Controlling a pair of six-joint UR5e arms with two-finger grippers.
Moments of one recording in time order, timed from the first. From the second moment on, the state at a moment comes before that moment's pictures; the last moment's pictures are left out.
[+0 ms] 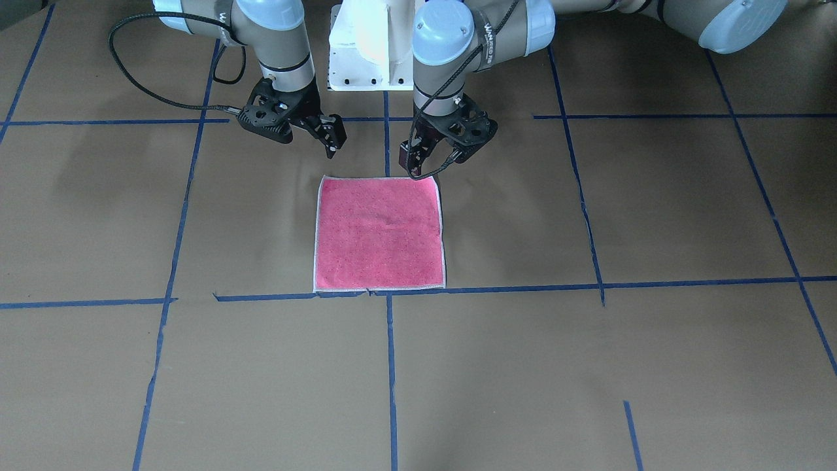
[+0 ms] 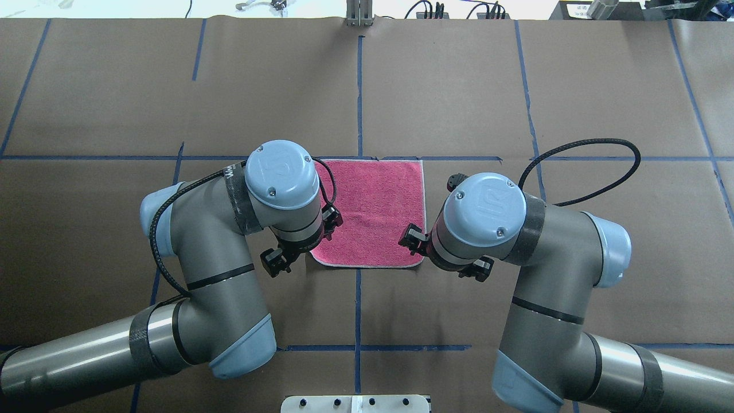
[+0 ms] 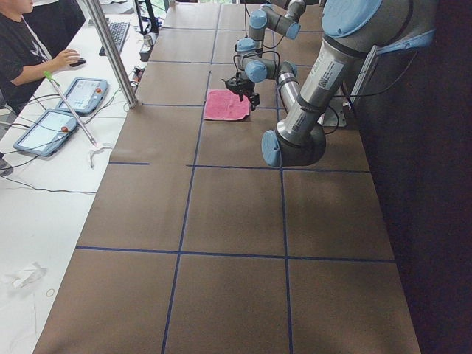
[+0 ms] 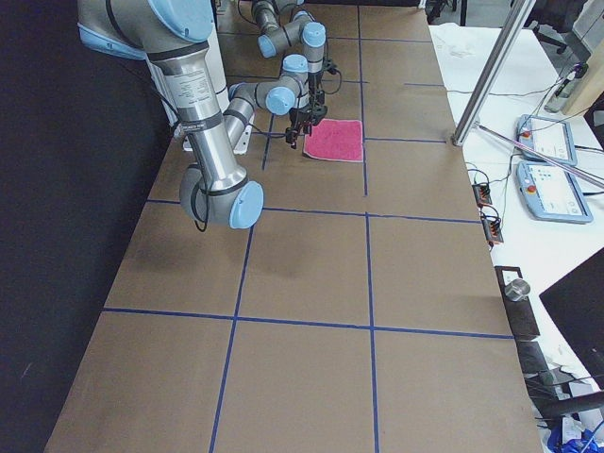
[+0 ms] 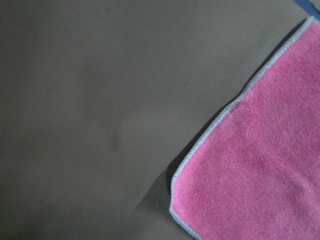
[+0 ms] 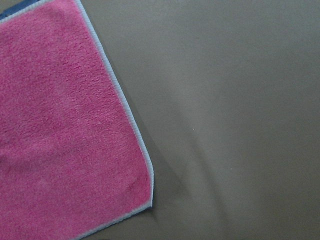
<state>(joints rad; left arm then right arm) -0.46 -2.27 -1.73 -1.40 -1.90 -1.94 0.43 -1.08 1.94 -1.70 1.82 1.70</state>
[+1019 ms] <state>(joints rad) -0.45 -2.26 -1.68 -1.44 -1.89 -1.92 0.48 -1.02 1.69 -1.51 1.84 1.70</state>
